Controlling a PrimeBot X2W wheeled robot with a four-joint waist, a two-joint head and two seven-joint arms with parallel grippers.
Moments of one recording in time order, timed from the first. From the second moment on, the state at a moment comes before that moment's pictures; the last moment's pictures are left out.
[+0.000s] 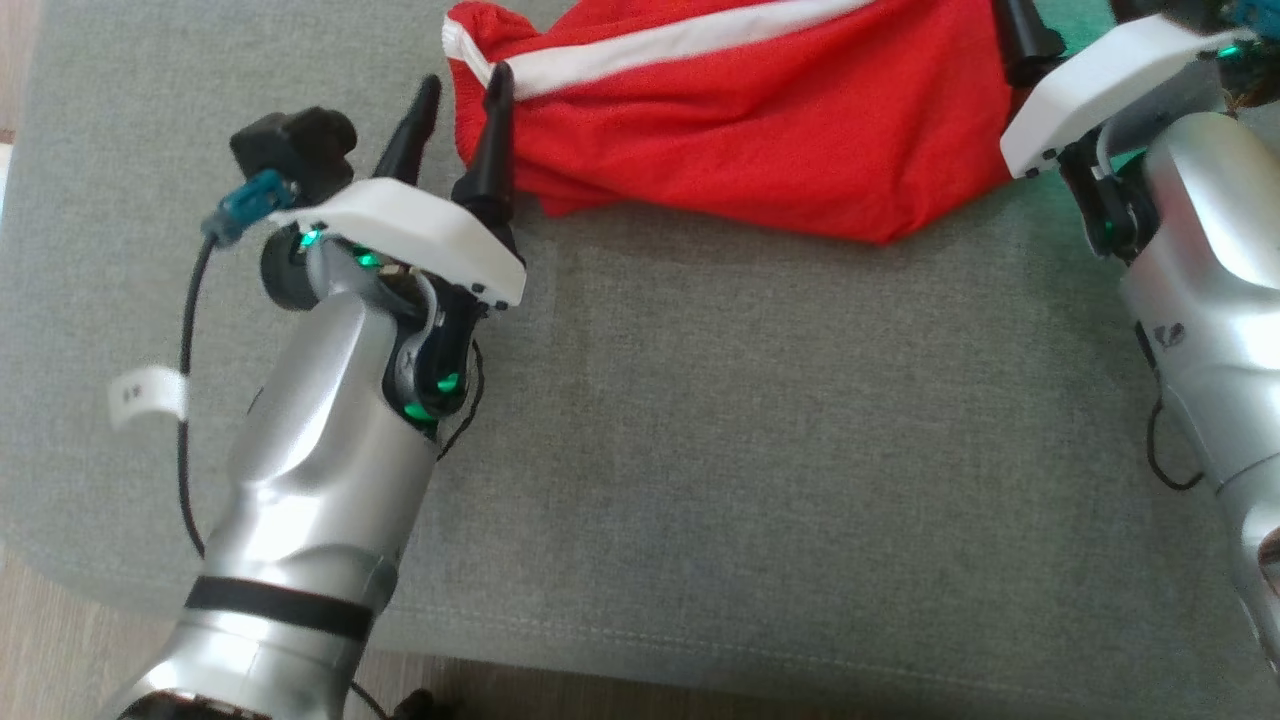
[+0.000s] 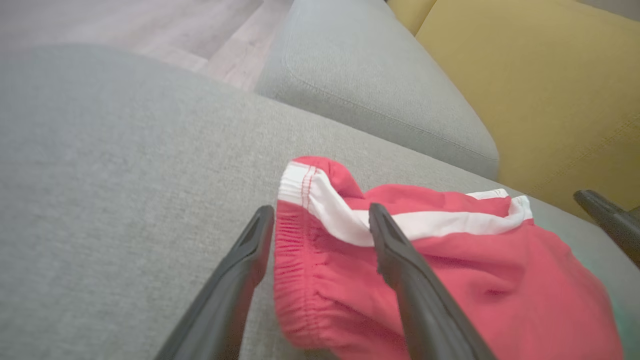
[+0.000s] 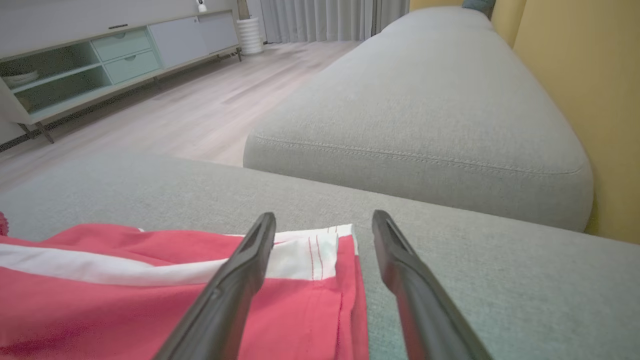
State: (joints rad) left arm -0.73 0.03 -0.39 0.60 -0.67 0.03 -0.14; right arm -1.03 -0.27 0.48 0.91 0.43 0.13 -0.15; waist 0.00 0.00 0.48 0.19
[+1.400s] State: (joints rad) left arm -0.20 0.15 -0.24 0.10 -0.27 0.13 -0.25; right arm -0.23 -0.13 0.03 0.09 0.18 0.13 -0.09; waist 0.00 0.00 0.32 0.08
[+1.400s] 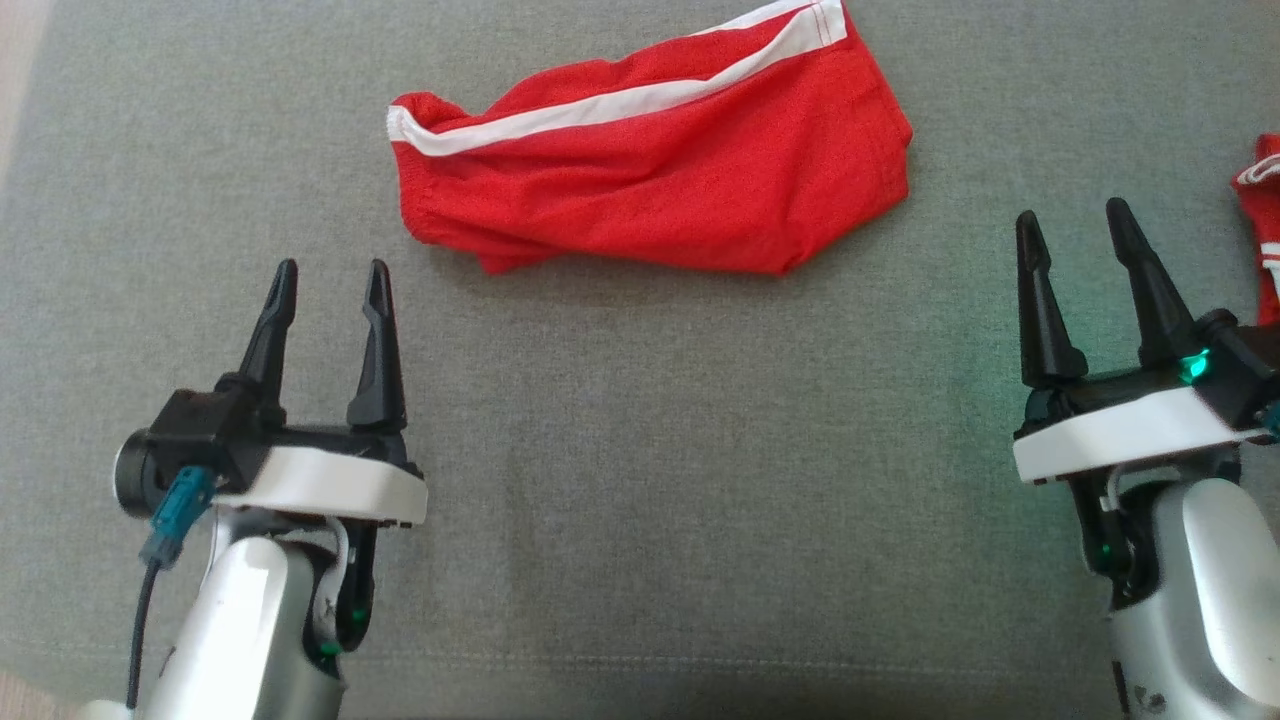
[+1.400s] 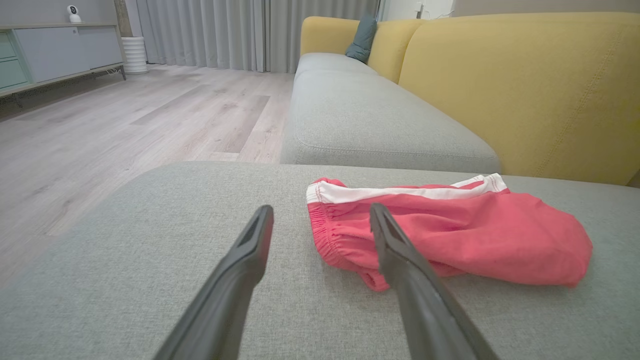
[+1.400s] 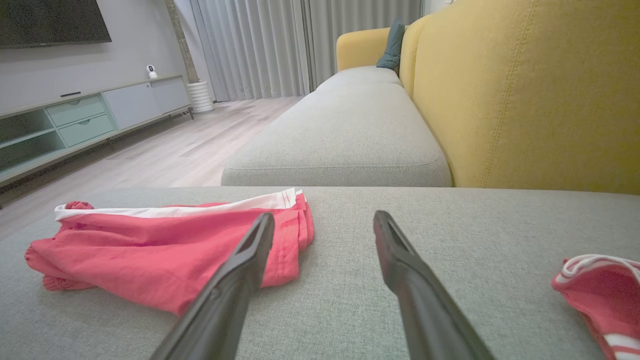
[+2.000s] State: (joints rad) left arm -0.22 0.11 -0.21 0.10 -0.23 0.08 -0.25; right arm -0.29 -0.16 0.03 0.15 0.18 0.13 -0.03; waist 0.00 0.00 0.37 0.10
